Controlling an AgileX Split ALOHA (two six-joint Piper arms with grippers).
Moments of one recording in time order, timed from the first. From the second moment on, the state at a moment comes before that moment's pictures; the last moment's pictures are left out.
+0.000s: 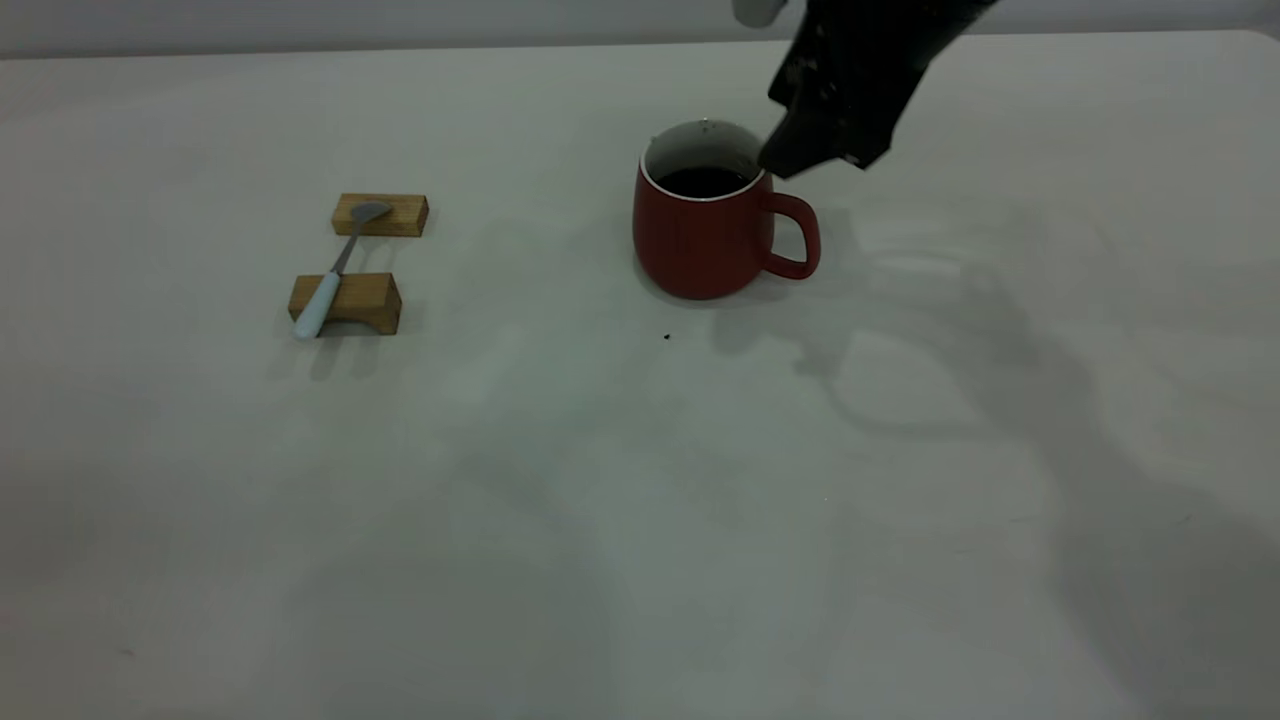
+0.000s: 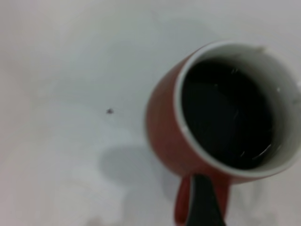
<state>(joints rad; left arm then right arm) 0.01 -0.02 -0.49 -0.13 1.14 0.20 0.30 2.25 -1.38 0.92 0.43 -1.93</state>
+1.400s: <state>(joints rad) 0.01 -0.02 -0.49 -0.13 1.14 0.20 0.40 2.48 -1.53 1.17 0.36 -2.12</state>
